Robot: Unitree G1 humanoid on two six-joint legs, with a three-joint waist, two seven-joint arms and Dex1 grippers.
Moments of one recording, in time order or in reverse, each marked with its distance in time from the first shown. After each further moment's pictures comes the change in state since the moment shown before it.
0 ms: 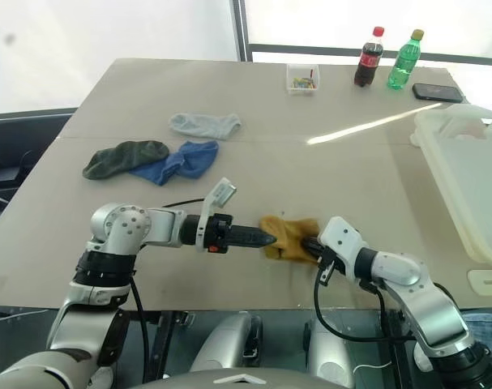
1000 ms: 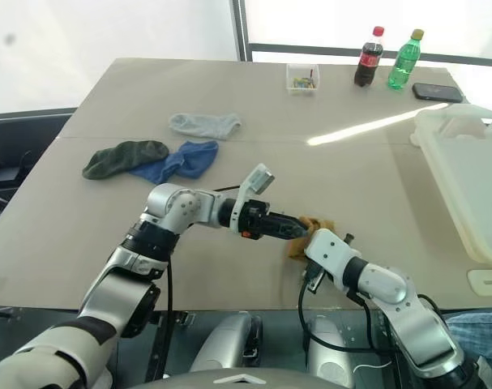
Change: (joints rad) left arm -0.215 -0.152 -0.202 0.280 0.154 -0.221 -0.326; right arm 0.088 0.044 0.072 -0.099 -0.161 -0.032 -0.131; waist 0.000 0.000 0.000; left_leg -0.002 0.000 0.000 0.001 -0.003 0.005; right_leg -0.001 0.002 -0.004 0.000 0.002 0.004
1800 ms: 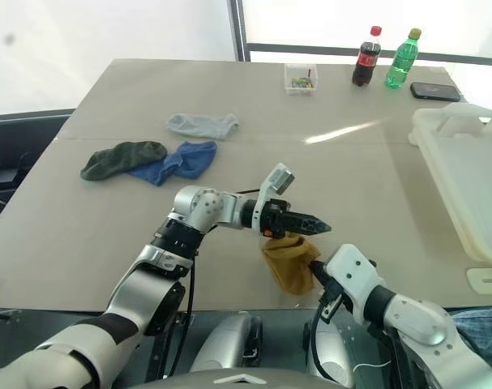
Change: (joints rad) left arm -0.018 -0.132 0.072 0.108 0.025 0.014 0.025; right arm 0.229 -0.056 -0.144 -0.336 0.185 0.281 -0.076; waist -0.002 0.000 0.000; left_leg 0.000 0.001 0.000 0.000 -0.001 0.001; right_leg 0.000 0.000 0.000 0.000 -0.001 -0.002
